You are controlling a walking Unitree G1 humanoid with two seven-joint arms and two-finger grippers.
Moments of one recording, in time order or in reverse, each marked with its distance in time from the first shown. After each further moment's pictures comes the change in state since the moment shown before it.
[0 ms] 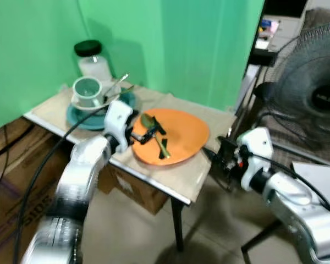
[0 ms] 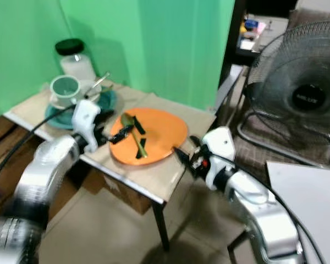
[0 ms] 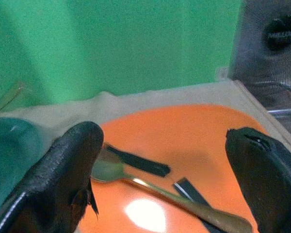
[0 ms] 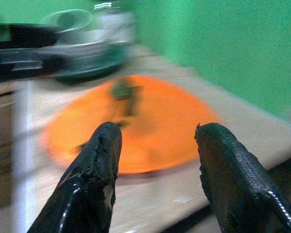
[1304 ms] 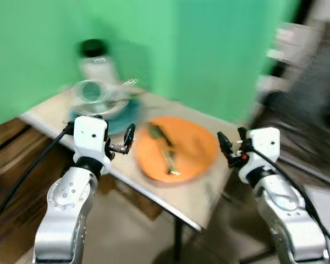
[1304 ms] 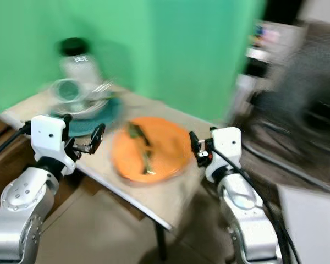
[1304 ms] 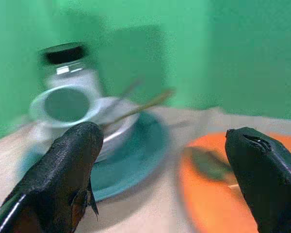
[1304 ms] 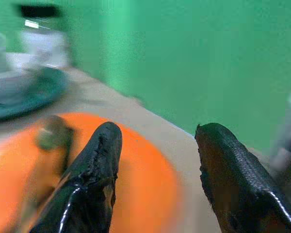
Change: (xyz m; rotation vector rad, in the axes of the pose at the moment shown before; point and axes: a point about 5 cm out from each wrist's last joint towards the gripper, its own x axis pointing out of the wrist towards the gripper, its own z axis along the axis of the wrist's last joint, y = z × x) left arm -0.063 -0.022 0.029 0.030 -0.003 0.364; right arm 0.011 0.003 -0.002 0.010 -0.097 -0.238
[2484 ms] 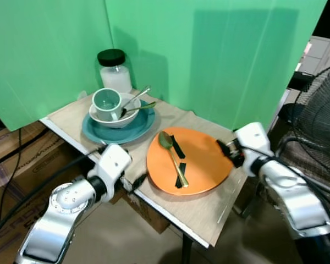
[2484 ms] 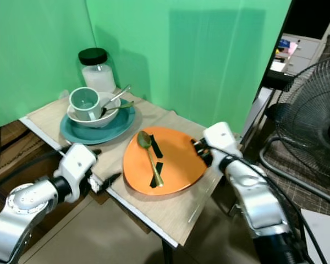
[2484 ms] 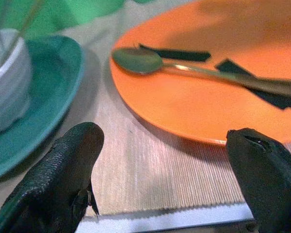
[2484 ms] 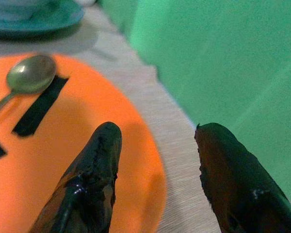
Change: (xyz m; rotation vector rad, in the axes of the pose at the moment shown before) left arm -0.007 -0.010 -0.055 0.239 0.314 -0.518; right arm 0.028 -0.036 -0.028 -0.327 0.234 0.171
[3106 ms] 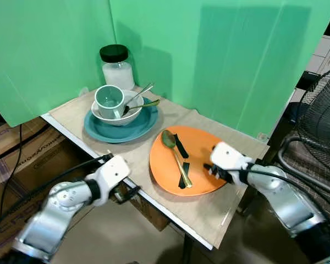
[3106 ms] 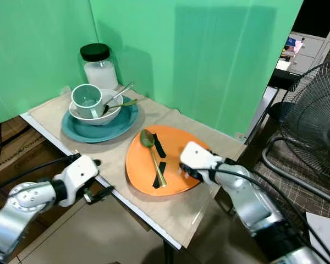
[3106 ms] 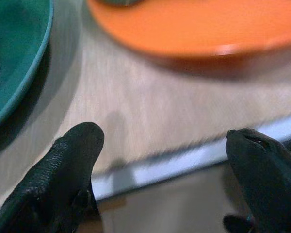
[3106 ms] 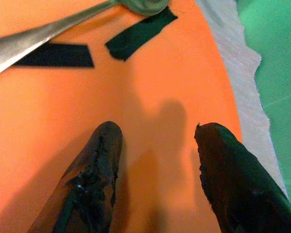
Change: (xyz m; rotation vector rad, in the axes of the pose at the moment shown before) left arm 0.004 0.019 -0.031 0.159 0.134 -0.102; right arm 0.008 0.017 -0.017 -0.410 0.118 0.307
